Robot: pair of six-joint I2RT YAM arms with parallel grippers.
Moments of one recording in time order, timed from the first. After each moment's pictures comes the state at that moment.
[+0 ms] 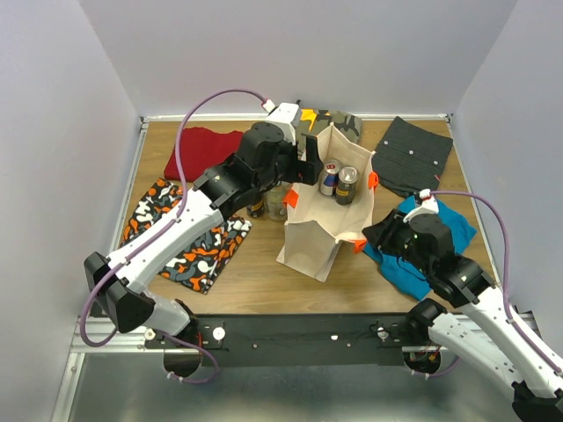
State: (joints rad) left arm -0.79 1.41 1.49 -0.44 -0.13 -0.41; right arm 0.59 0.59 0.66 -0.56 0.20 0.74
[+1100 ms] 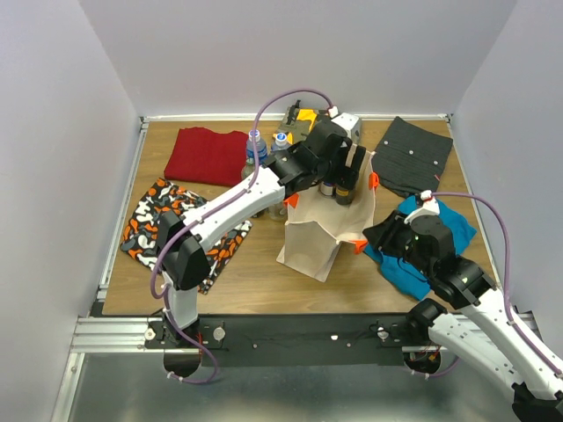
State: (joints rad) left arm -0.88 1.85 1.86 -0.55 -0.10 -0.33; right arm 0.59 0.57 0.65 -0.57 0.20 0.74
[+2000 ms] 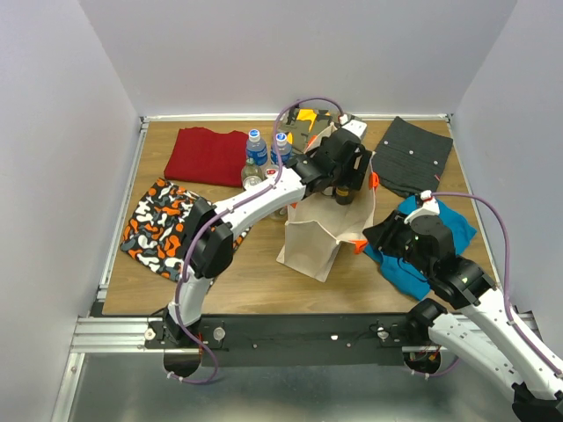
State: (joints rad) left arm -0.88 2.04 1.90 -0.46 -0.19 -0.33; right arm 0.59 0.57 0.65 -0.57 0.20 0.74
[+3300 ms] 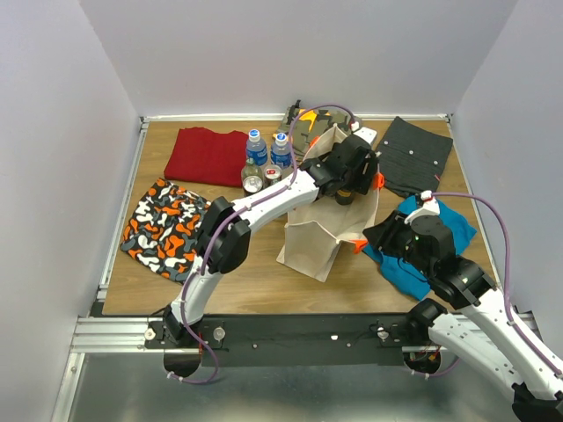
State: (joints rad) left arm -0.91 2.18 2.01 -0.44 -0.19 -0.33; right arm 0.59 0.57 0.65 -0.57 0.20 0.74
